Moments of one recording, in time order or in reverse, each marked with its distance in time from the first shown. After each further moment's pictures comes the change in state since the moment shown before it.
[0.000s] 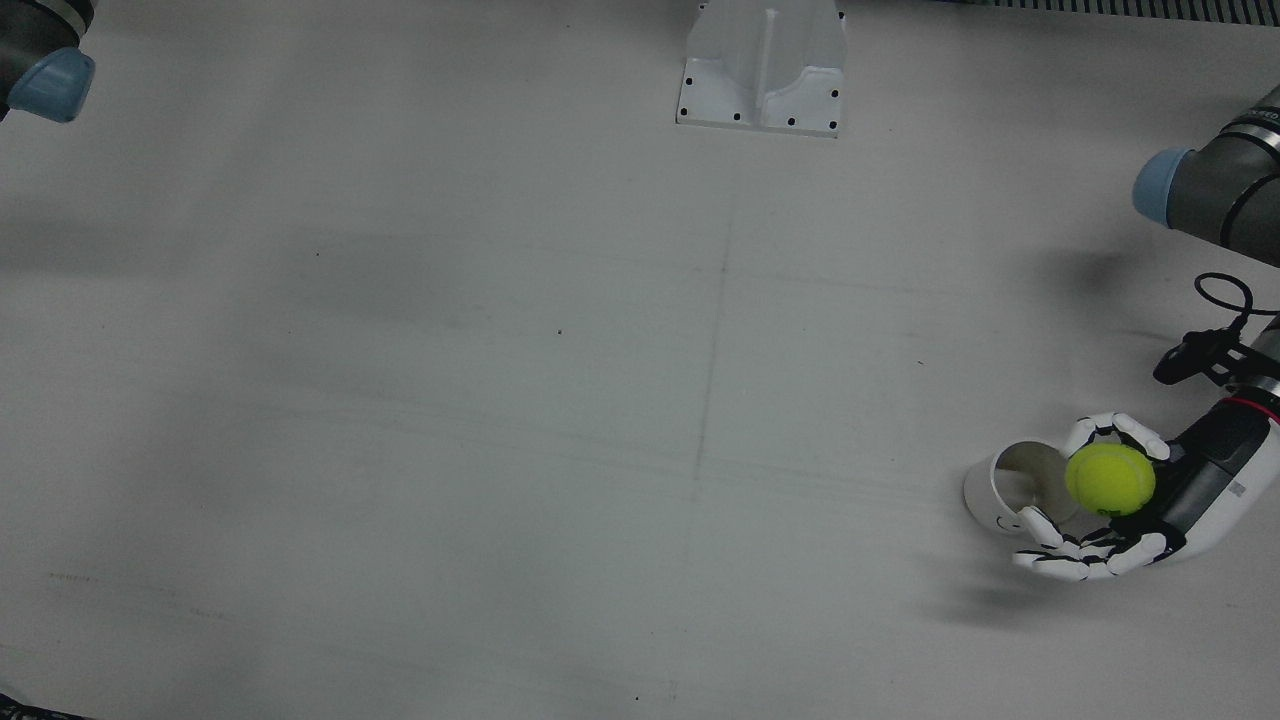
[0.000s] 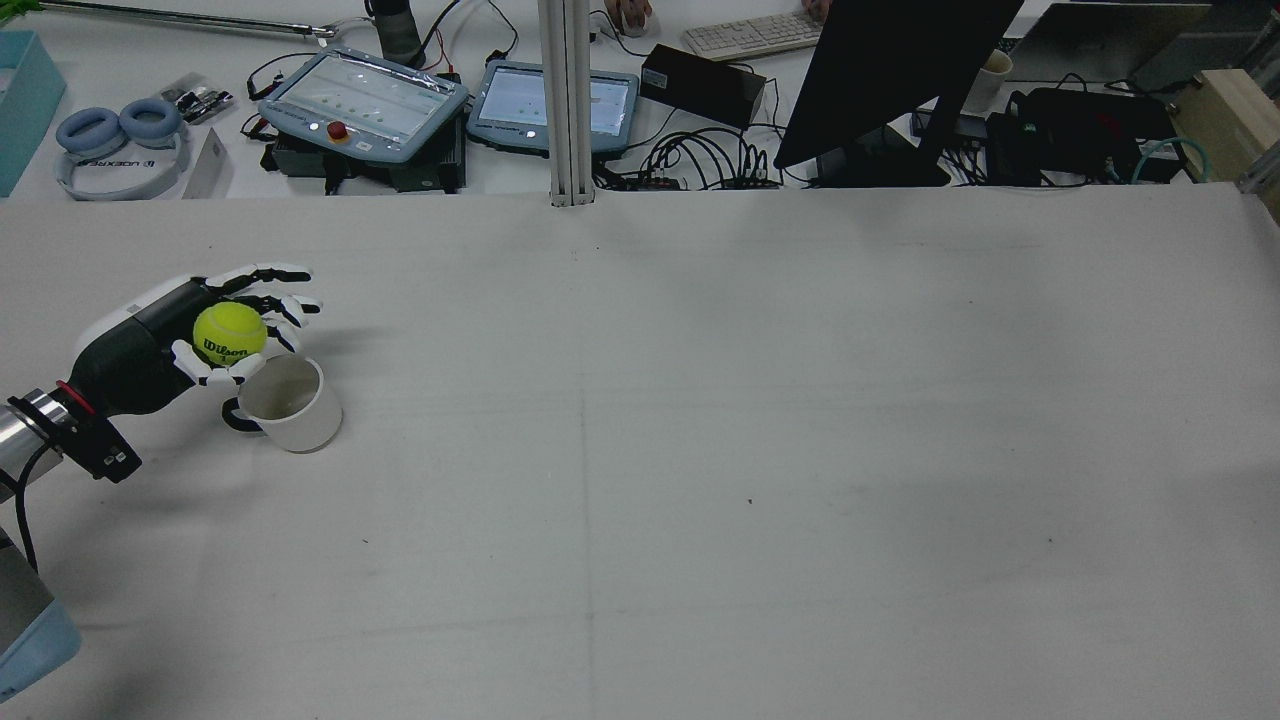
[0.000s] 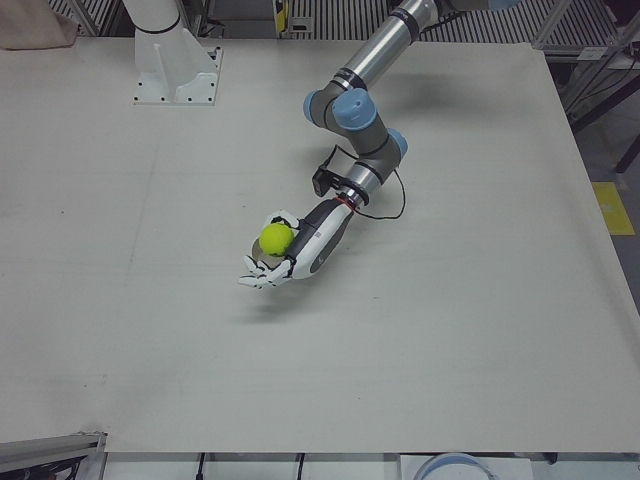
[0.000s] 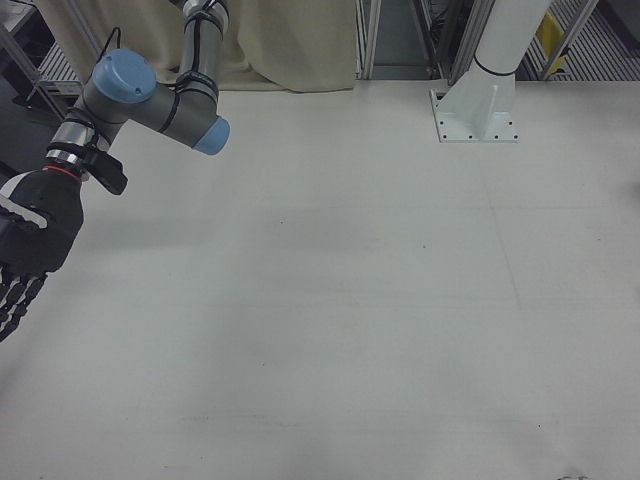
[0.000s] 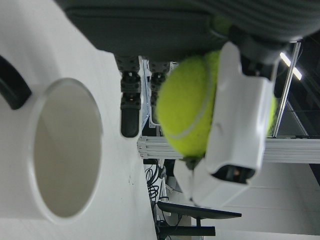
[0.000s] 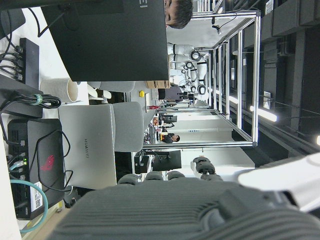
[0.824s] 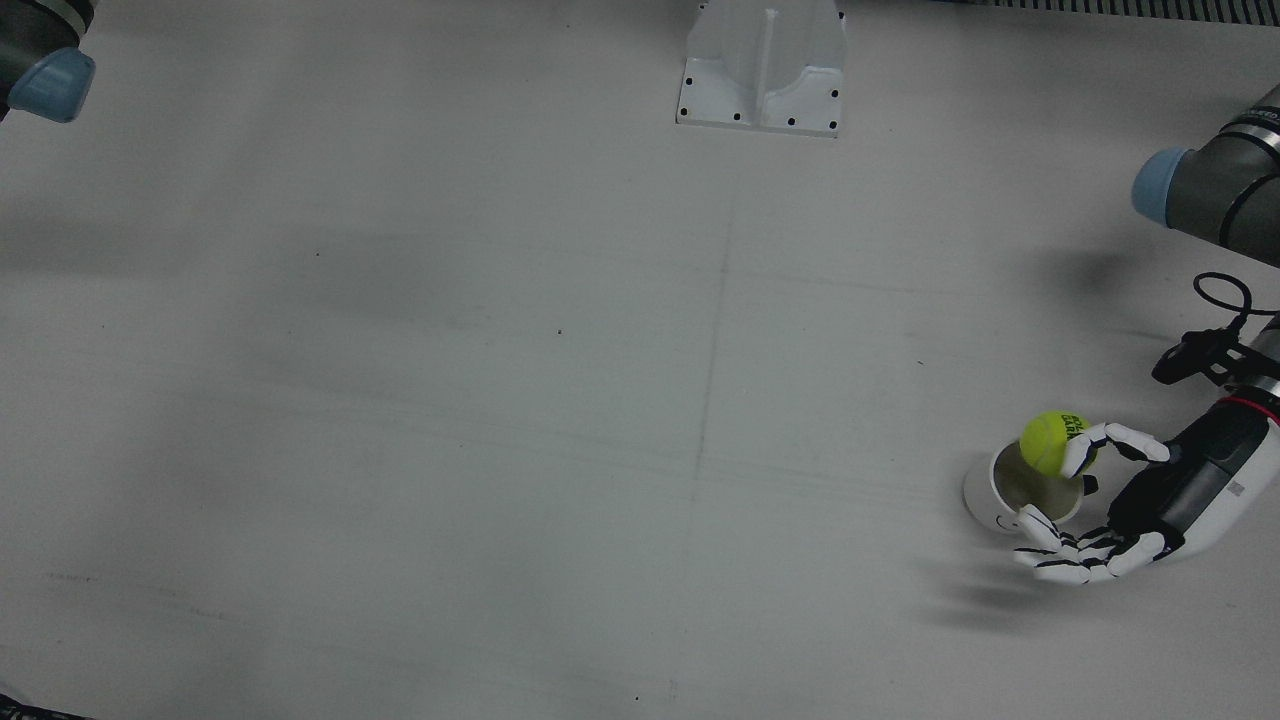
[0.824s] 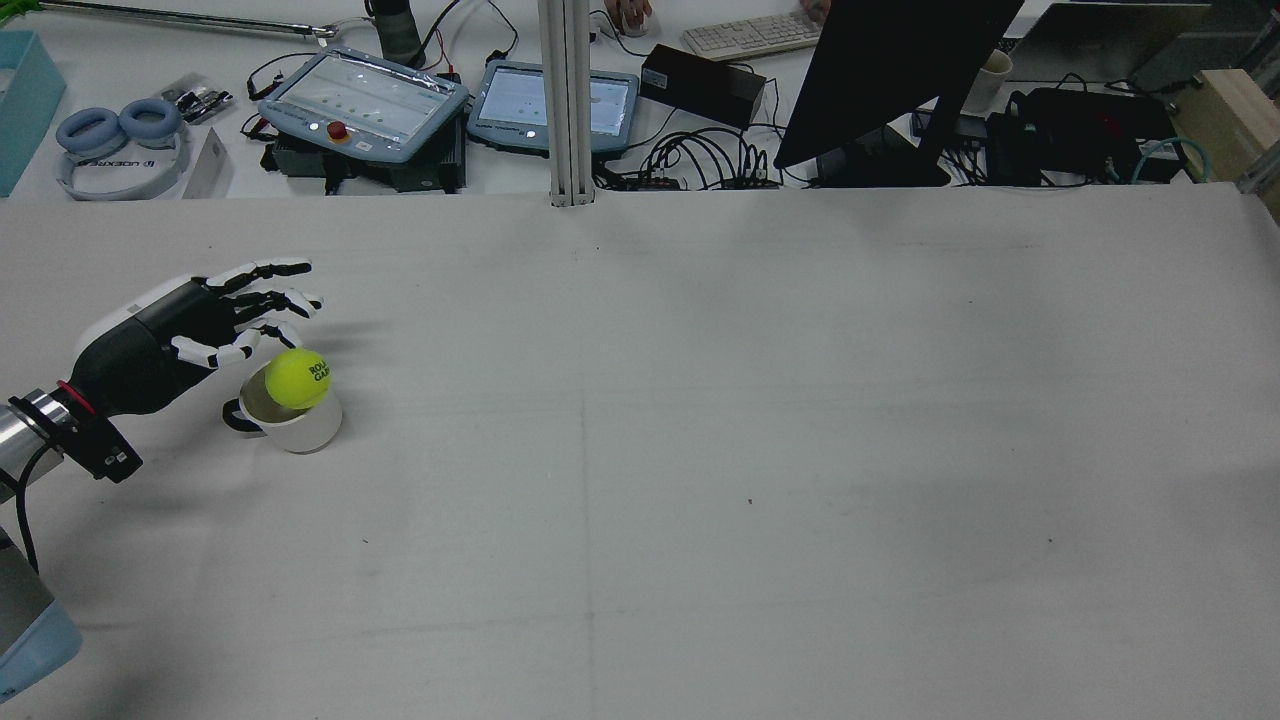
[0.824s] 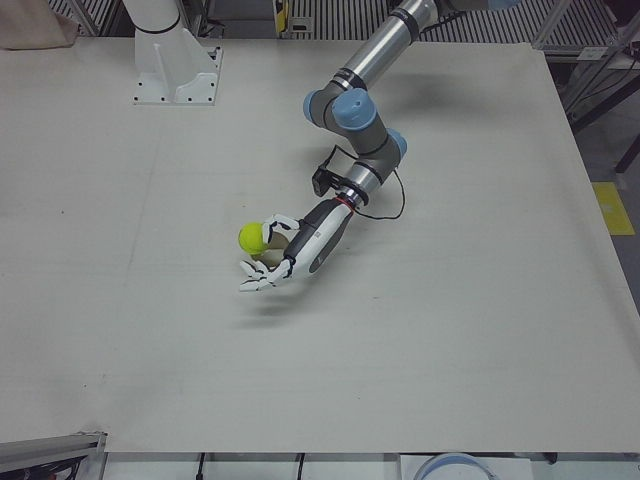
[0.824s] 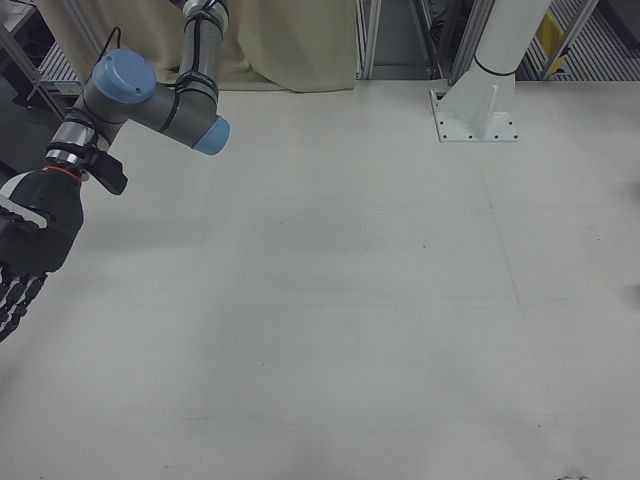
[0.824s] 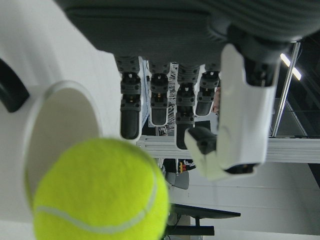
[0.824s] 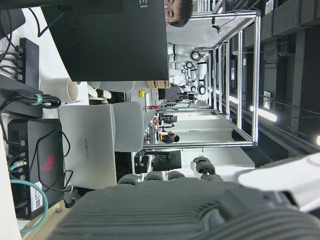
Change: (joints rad) left arm 0.001 0.000 0.000 -0.002 -0.001 -0.001; right arm 0.000 0.000 0.000 0.000 0.000 0.000
